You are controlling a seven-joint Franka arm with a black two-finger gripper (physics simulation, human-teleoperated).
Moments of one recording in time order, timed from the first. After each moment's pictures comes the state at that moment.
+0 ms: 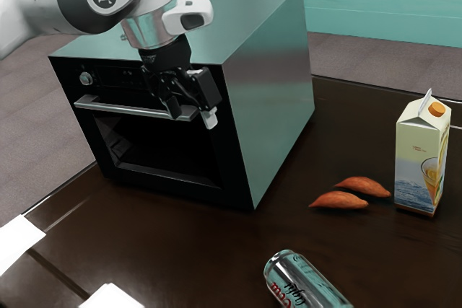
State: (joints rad) arm 0.05 0.09 -0.02 -1.32 -0.08 1.47 0.07
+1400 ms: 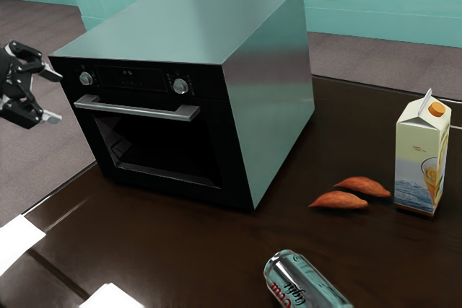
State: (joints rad) arm 1.30 -0.50 -0.50 -1.95 -0.78 1.91 1.83
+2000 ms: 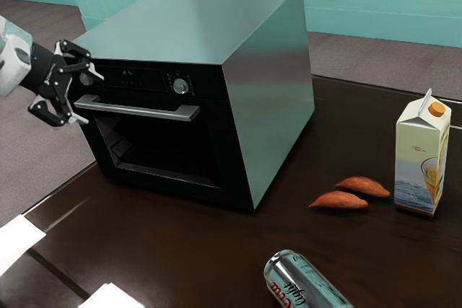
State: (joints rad) arm 1.30 -0.35 -0.63 -1.85 -0.68 1.94 2.14
